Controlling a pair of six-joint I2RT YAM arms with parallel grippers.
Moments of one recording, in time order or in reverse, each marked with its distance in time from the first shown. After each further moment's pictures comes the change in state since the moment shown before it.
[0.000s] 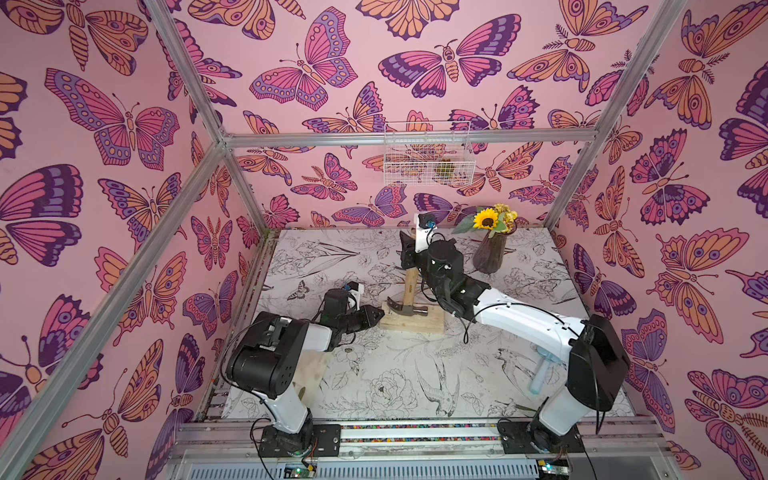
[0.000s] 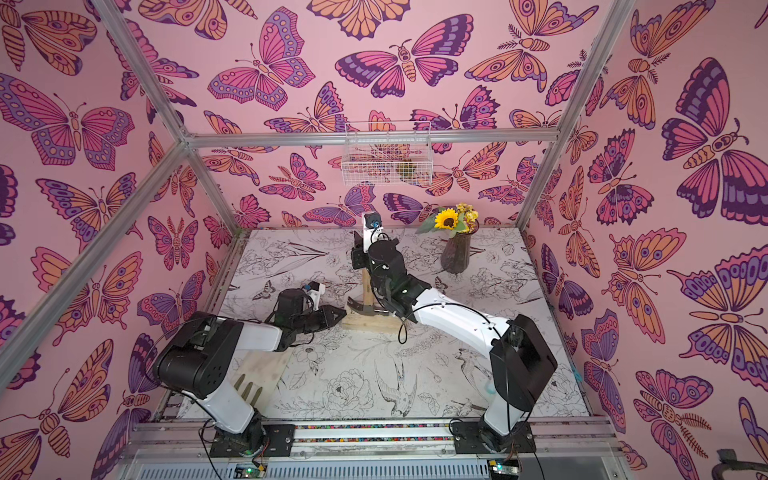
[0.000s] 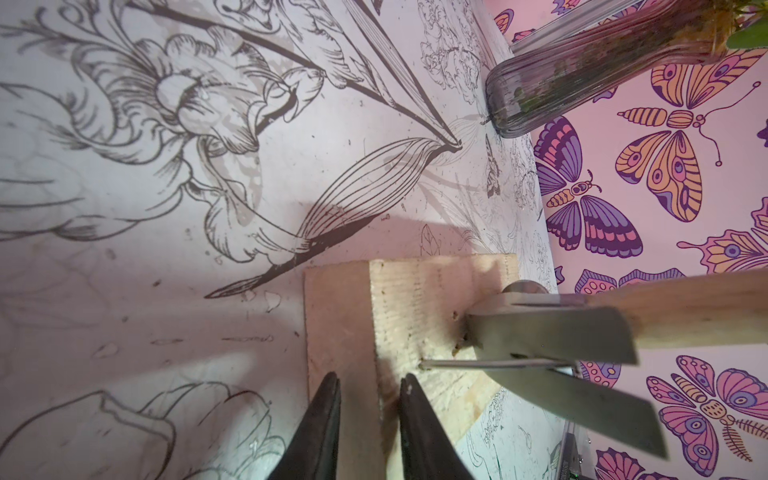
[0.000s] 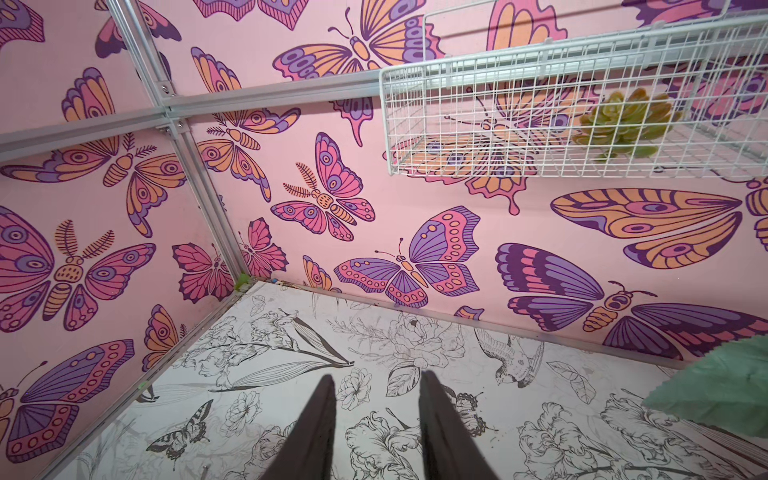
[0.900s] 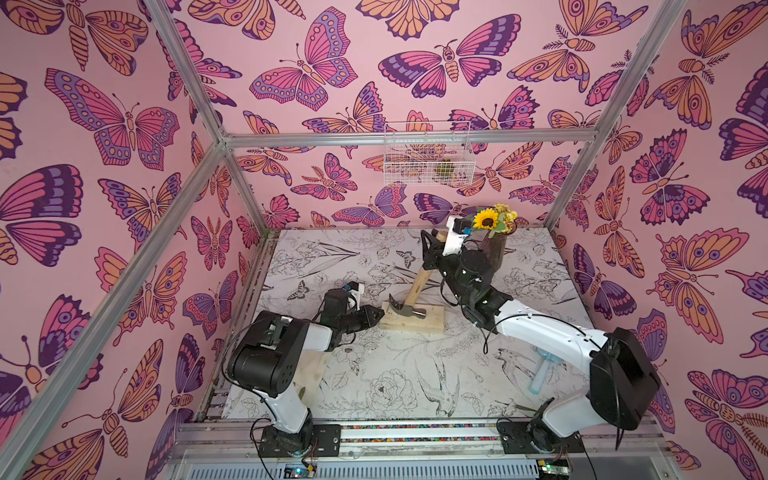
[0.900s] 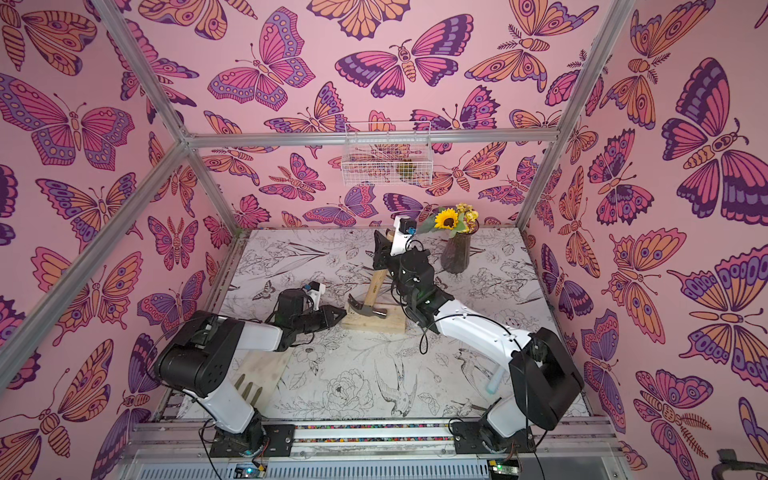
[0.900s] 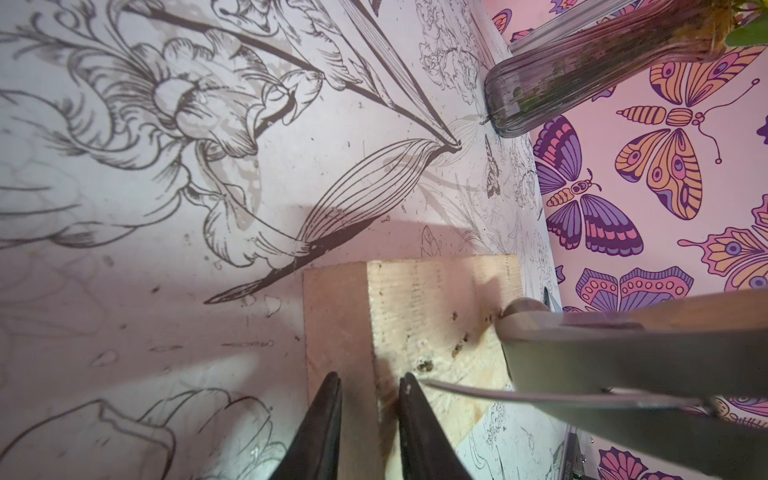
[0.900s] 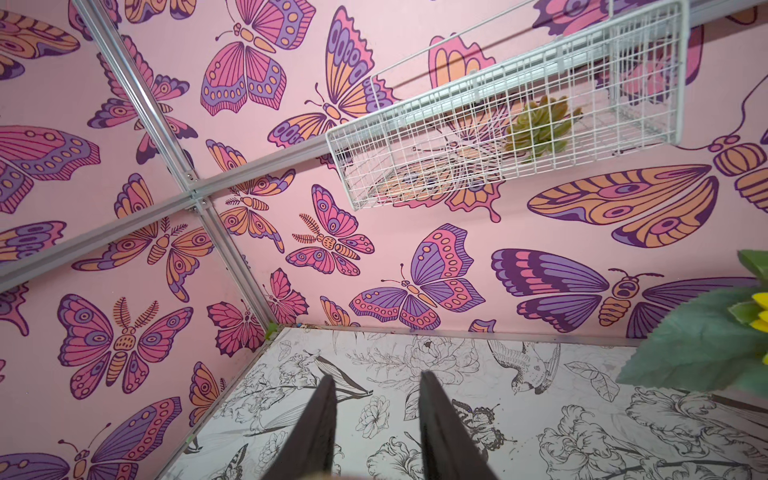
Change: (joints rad) left arm 0.001 0.010 0.000 0.013 0.002 0.006; right arm -0.096 -0.150 -0.246 0.223 -0.082 0.172
